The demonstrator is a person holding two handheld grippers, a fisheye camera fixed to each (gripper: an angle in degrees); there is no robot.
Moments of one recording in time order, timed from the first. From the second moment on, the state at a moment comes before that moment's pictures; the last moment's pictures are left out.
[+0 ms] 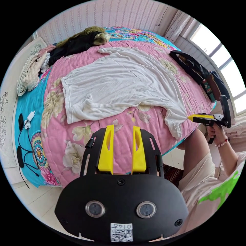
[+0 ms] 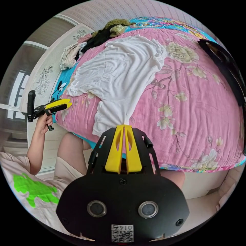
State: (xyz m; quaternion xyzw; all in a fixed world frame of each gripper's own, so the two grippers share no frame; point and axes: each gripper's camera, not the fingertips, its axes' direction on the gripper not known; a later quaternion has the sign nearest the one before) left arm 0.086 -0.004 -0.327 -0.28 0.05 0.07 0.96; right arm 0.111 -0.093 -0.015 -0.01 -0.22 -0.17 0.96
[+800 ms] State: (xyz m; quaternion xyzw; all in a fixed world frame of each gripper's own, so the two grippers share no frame) left arm 0.165 0.092 -0.310 -0.32 0.02 0.08 0.94; right arm 0.020 0.020 -0.020 -0.07 -0.22 -0.26 0.94
